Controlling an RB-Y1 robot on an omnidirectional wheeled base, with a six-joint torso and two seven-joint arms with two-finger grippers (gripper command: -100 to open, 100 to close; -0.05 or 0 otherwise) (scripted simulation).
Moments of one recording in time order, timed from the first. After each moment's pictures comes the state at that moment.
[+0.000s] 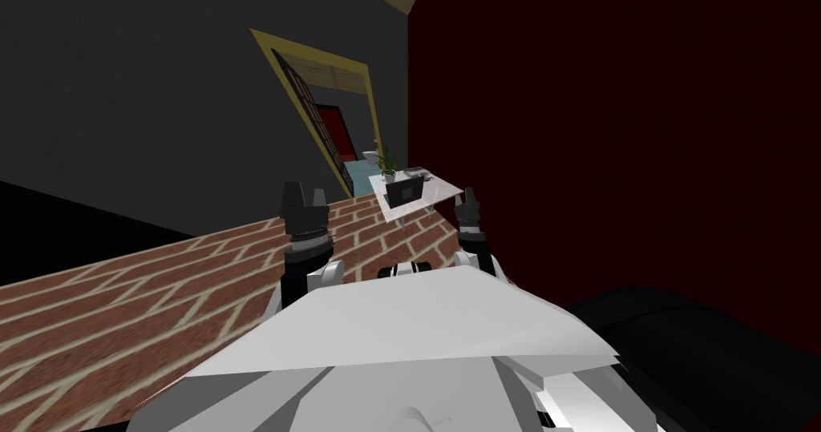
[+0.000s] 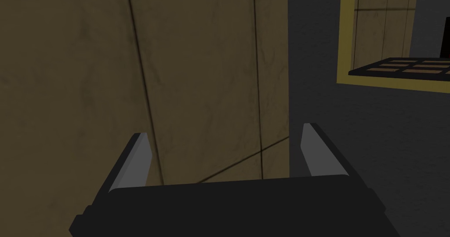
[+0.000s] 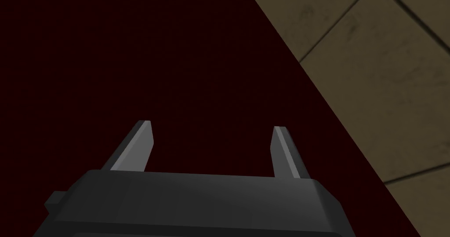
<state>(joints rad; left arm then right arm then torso) 0.47 0.04 0.00 -2.32 -0.09 -0.55 -0.11 0.55 -0.03 0.01 -2.28 0.05 -0.42 -0.03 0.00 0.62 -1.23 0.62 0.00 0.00</state>
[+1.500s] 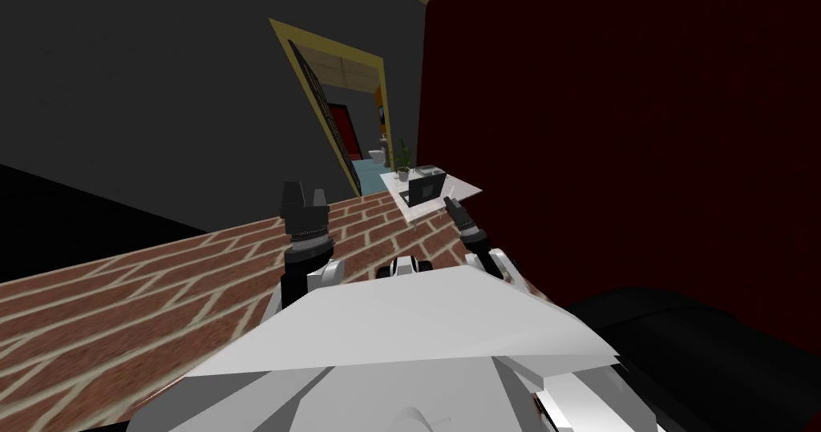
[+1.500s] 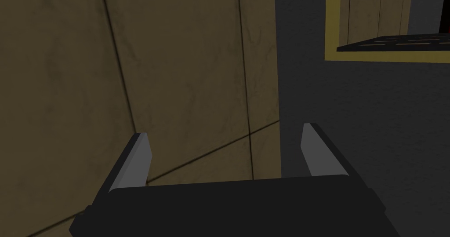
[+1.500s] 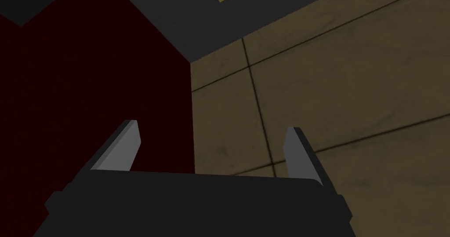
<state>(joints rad) 0.47 0.03 0.00 -2.32 -0.09 -0.55 -0.11 0.54 -0.29 -0.03 -2.23 0.40 -0.41 0.21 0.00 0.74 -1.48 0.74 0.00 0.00</state>
